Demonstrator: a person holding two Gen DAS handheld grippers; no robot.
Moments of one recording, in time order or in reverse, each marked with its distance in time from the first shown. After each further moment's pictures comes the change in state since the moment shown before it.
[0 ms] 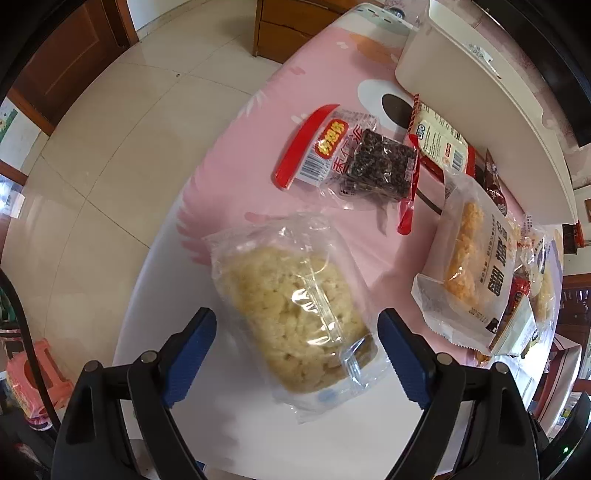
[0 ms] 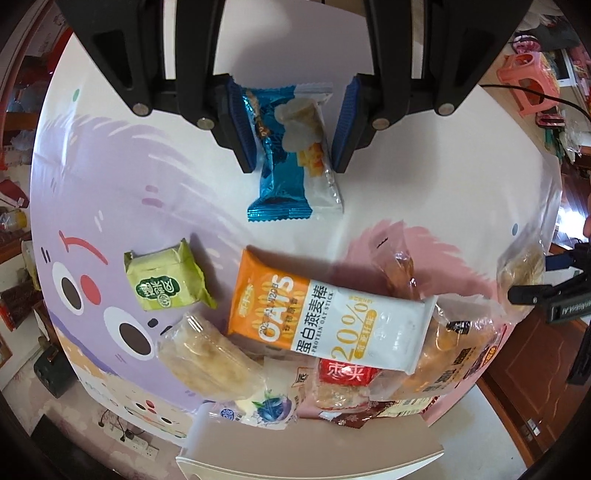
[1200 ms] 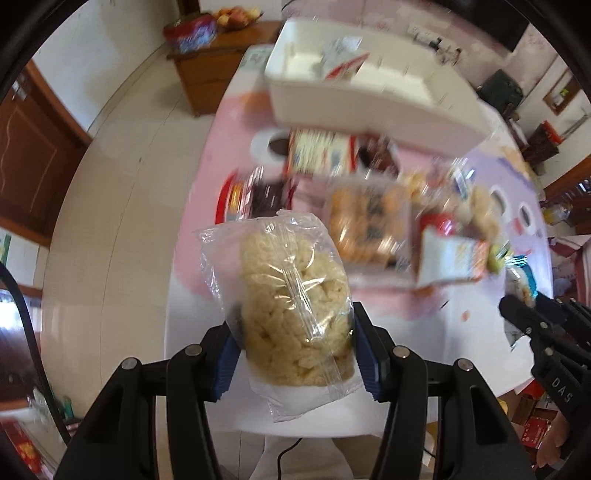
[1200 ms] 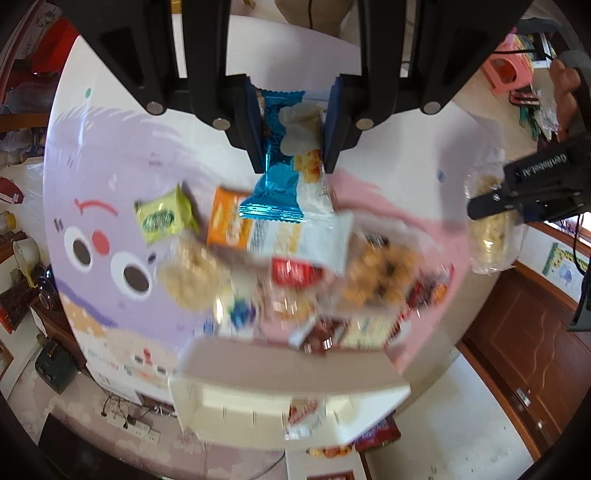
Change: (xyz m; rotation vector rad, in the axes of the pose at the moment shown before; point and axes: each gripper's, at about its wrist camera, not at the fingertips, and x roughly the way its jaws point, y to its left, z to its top) left arm -0.087 -0.109 -0.034 0.400 -0.126 0.062; right arm -0.088 0.024 0.050 0.066 -0.115 0.090
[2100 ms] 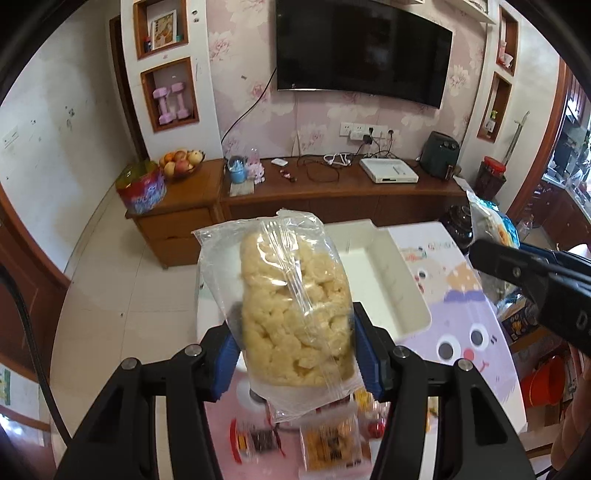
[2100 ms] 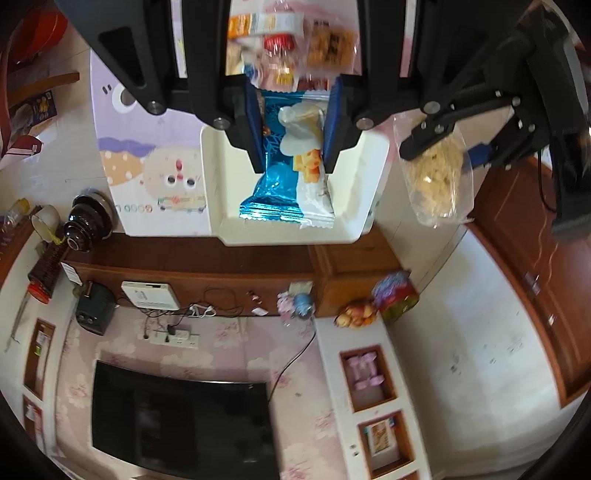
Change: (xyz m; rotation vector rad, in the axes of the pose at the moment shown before) left arm -0.126 -0.034 0.215 0.248 -0.406 -0.097; right arm -0.133 -0.013 0.208 0.194 -0.383 -0.057
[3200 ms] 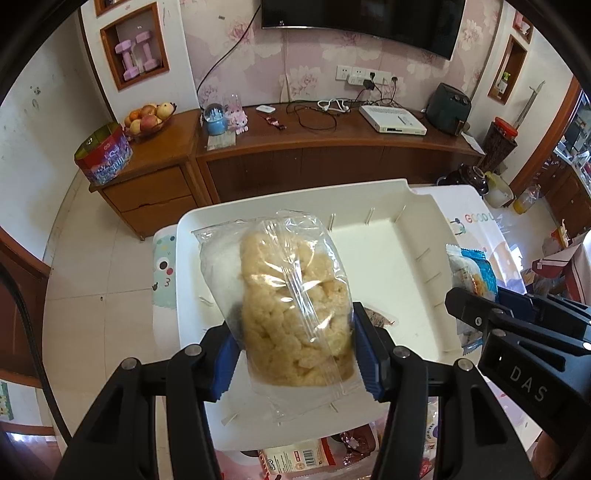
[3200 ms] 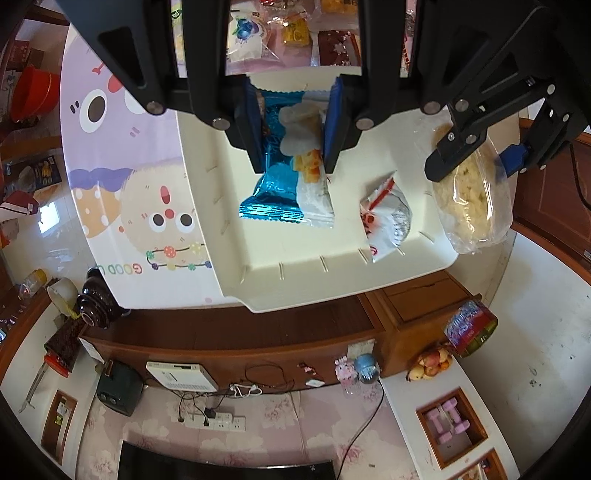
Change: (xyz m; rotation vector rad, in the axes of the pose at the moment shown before) left arm 0.186 0.001 0.021 0.023 0.220 -0.032; right arm 0.185 -0.032 0.000 0.149 0.305 -0.135
